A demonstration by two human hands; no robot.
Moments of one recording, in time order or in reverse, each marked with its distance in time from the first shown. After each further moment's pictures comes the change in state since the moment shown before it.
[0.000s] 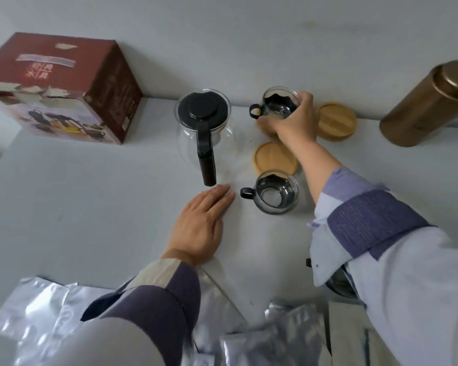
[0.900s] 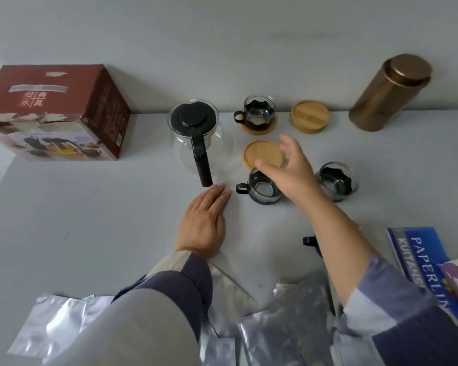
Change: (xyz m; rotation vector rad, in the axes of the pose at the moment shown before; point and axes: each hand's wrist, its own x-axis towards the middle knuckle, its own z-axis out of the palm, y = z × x) left_hand 0.001 0.001 0.002 -0.004 0.017 0.000; right_hand -0.130 0.009 -0.049 0.205 -0.198 0.075
